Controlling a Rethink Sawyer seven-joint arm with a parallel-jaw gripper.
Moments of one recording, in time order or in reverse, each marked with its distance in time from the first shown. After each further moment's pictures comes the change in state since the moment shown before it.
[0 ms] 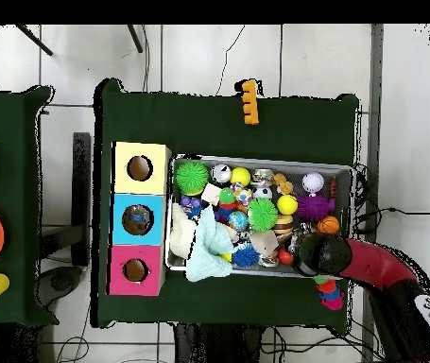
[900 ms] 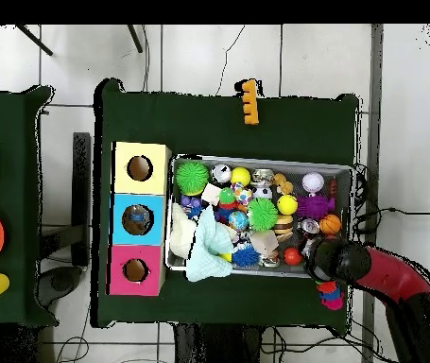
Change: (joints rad) arm -0.052 -0.010 -0.024 -0.002 0.035 -0.001 0.000
